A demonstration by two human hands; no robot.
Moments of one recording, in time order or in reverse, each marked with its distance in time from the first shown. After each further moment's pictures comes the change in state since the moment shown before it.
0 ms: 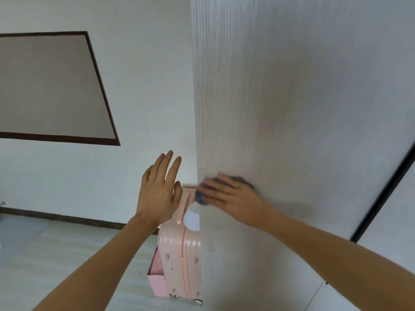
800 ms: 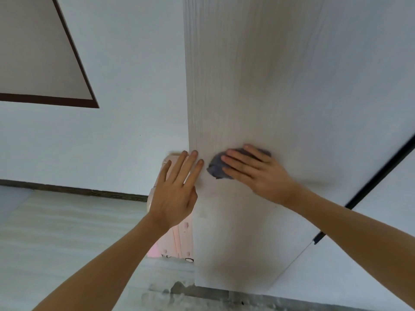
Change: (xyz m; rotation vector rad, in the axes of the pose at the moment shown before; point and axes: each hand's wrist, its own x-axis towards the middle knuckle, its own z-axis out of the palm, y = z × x) left_hand -0.070 0.029 0.071 -0.052 -0.129 0.184; right_hand -0.058 -0.005 0.019 0.128 0.198 0.082
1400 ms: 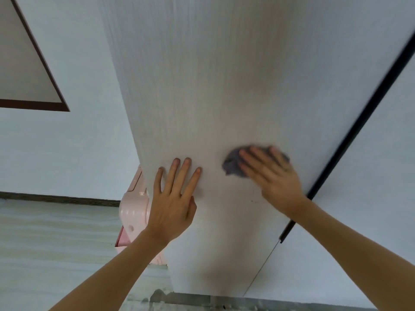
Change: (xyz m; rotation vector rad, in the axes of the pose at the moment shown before) left_hand 0.027 0.091 0.027 0.001 0.110 -0.017; right_hand -0.102 0.040 -0.031 0.009 0.027 0.294
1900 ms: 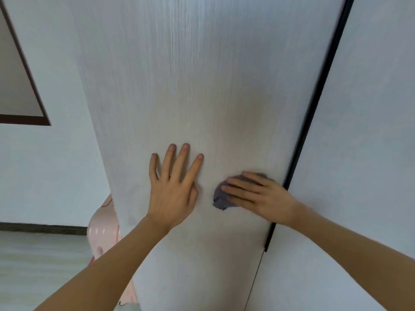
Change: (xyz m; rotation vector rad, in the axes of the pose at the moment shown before) left_hand 0.016 0.064 0.059 0.124 0.248 0.052; right_hand -0.098 0.023 0.021 -0.117 -0.138 -0.426
